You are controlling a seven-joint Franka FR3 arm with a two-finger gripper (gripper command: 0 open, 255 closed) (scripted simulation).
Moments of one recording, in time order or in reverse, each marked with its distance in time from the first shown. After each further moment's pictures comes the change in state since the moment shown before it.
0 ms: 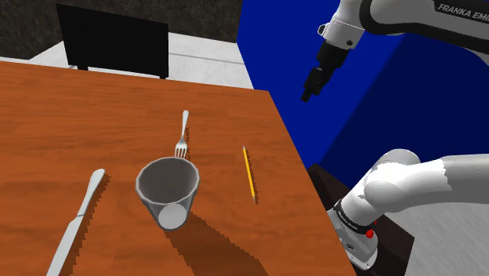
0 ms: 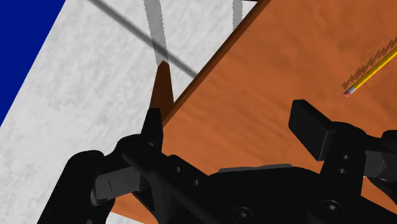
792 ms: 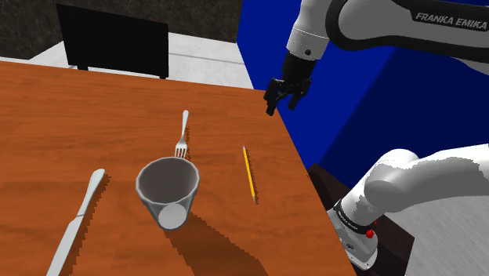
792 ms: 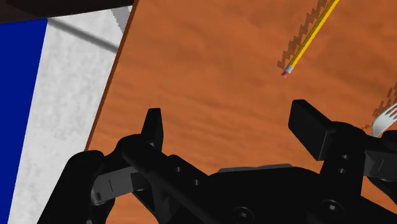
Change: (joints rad) arm -0.001 0.128 0.272 0.058 0.135 0.075 0.431
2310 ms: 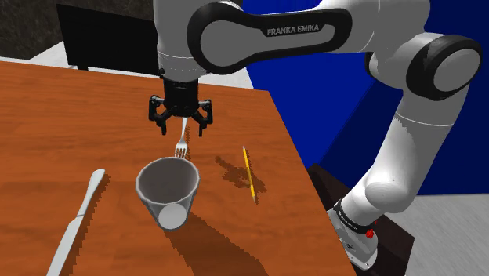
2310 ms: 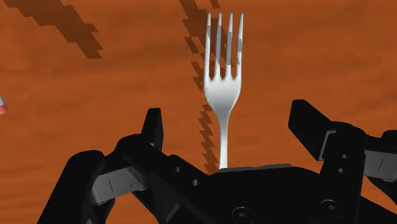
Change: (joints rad) arm 0.042 0.915 0.434 0.661 -0.365 0.114 1.078
